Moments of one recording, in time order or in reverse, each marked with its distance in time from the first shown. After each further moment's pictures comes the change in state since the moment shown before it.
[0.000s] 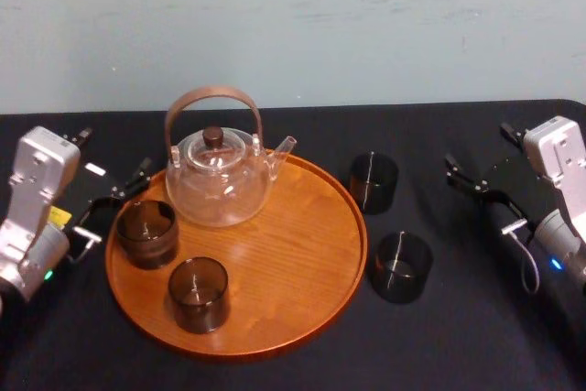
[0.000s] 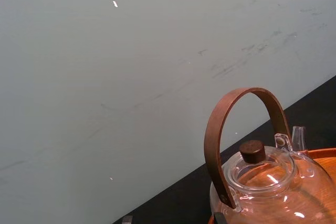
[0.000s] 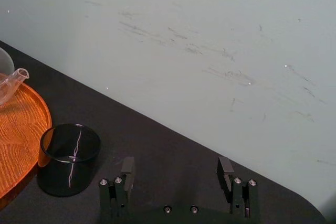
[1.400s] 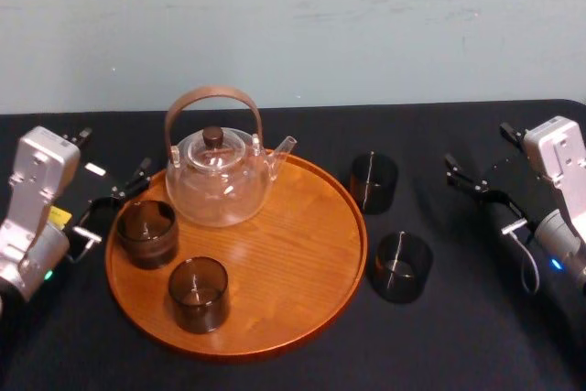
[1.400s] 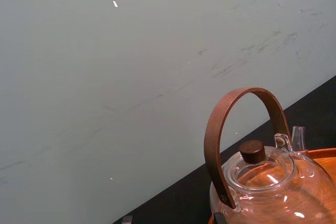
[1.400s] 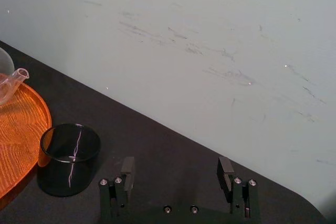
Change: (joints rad) left arm 0.000 0.000 0.000 0.000 0.000 0.000 0.000; right arm 0.000 0.000 0.000 0.000 0.000 0.000 0.000
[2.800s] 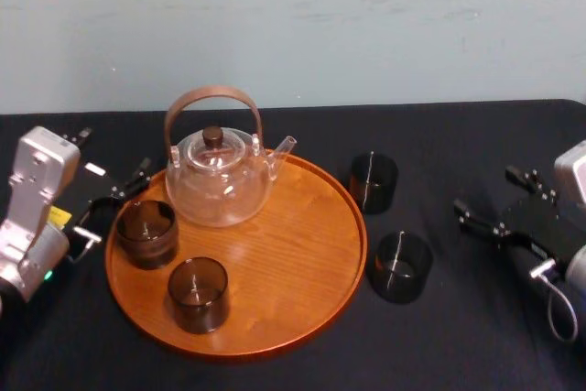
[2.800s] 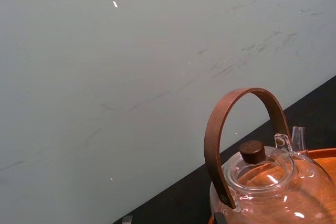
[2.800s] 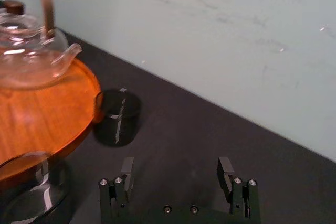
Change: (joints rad) left arm 0.000 0.000 0.000 0.000 0.000 0.000 0.000; right arm -0.174 0.095 0.107 -0.183 0.106 0.121 0.142
